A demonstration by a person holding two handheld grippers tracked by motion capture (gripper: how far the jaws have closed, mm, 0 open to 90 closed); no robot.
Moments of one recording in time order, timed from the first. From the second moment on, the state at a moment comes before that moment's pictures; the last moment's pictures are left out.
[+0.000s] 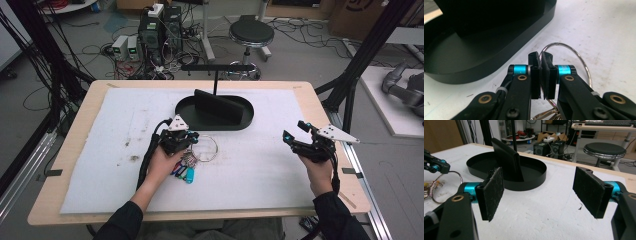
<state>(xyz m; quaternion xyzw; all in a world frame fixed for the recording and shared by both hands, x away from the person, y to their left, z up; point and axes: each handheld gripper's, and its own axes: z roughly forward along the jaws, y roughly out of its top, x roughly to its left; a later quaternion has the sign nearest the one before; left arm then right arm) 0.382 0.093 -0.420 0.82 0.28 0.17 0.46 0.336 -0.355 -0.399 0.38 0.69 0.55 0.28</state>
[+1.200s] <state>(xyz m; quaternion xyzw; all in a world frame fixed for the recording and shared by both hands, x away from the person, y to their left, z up) 0.346 0.084 -0.407 0.83 0.21 0.14 0.49 0.340 -0.349 -0.399 0.38 0.69 0.55 0.28</state>
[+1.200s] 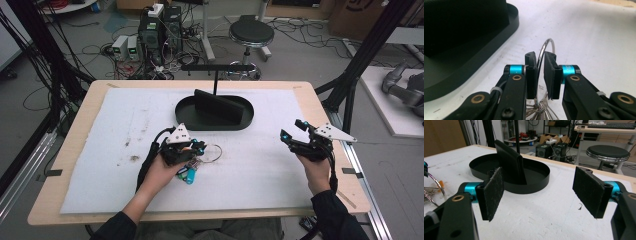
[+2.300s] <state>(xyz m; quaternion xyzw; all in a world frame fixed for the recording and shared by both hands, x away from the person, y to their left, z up) 0.342 0.100 -0.380 0.81 0.20 0.16 0.54 0.339 -0.351 -0.399 0.38 0.68 0.55 0.28</state>
